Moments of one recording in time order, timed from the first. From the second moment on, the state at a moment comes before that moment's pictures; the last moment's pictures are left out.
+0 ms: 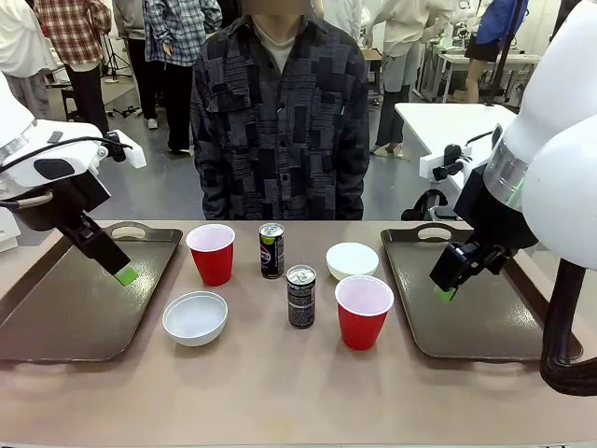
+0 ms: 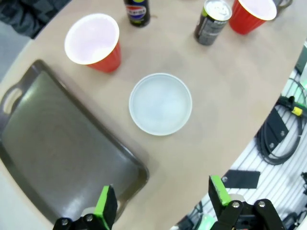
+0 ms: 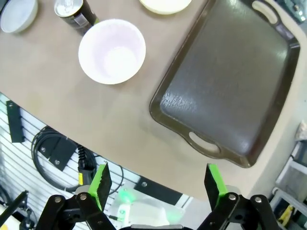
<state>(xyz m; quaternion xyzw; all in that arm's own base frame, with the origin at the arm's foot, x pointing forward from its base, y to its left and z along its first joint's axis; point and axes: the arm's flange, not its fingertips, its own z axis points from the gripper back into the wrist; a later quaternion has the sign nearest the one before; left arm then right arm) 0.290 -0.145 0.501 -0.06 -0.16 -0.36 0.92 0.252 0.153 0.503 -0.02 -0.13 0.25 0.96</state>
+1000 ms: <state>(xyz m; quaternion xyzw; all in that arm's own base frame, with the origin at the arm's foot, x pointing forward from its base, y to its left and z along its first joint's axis) 0.263 0.107 0.486 -0.49 -0.15 -0.10 0.86 0.197 -0.167 0.491 0.46 -0.08 0.00 0.89</state>
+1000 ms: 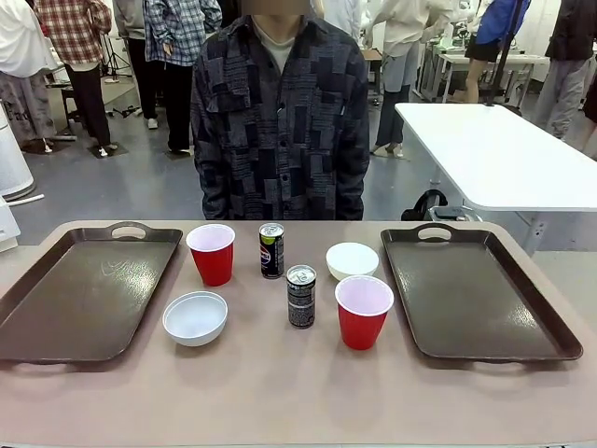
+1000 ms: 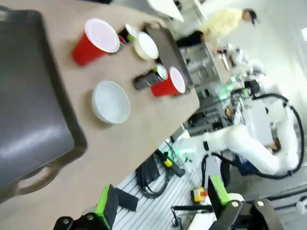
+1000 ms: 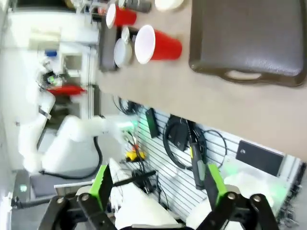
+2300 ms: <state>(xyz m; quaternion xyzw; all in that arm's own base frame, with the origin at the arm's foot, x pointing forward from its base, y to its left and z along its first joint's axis) 0.244 0.155 0.479 -0.43 -0.16 -0.02 0.89 0.218 -0.205 0.498 0.45 -0.10 -0.08 0.88</state>
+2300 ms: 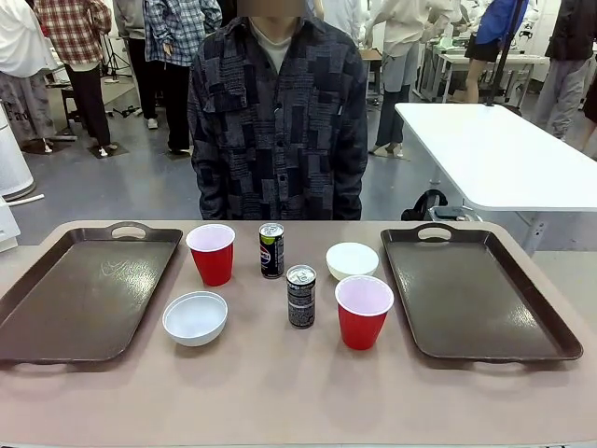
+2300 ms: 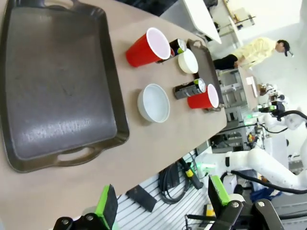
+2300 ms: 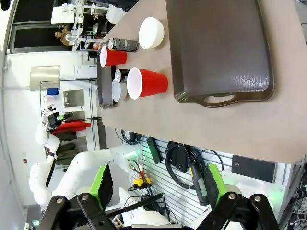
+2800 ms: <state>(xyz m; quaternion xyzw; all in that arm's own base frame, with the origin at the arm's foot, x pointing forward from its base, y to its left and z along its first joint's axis) 0.244 0.155 0.479 -0.43 -0.16 -0.02 0.89 0.217 -0.206 0.498 0.45 -0.10 -0.09 0.88</state>
